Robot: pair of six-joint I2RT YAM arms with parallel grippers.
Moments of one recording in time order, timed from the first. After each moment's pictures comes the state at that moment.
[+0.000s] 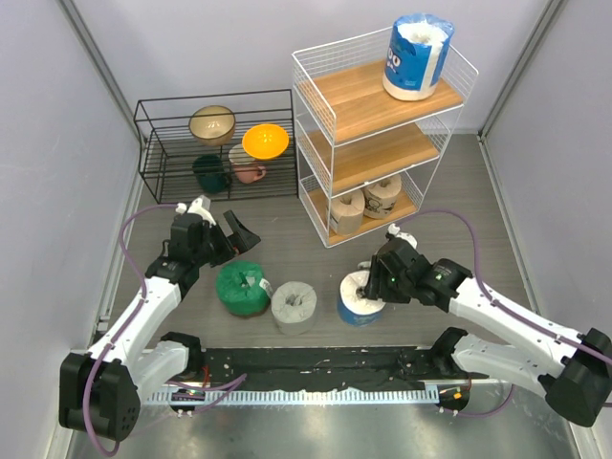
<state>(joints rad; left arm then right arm) -0.21 0.97 0.57 -0.20 0.24 -0.68 0.77 0.94 0.67 -0.75 0.11 0.81</state>
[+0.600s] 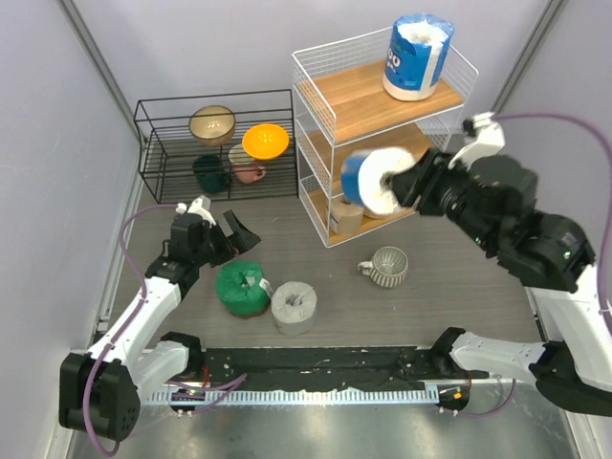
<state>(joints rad) -0.21 0.97 0.57 -0.20 0.24 -0.68 0.77 1.01 1.62 -0.97 0.33 0.60</state>
